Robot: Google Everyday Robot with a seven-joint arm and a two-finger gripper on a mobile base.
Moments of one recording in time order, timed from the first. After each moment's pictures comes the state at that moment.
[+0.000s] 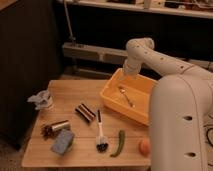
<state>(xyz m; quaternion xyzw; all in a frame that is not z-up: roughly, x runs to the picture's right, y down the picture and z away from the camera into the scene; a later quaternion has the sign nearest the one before) 0.134 -0.054 0.869 -0.24 0.14 0.68 0.67</state>
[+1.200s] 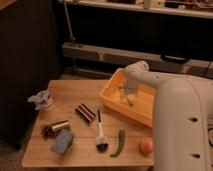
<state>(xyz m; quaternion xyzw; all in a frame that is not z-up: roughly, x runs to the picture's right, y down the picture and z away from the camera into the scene) 0.155 0.045 0.925 -0.21 0.16 0.61 0.74</state>
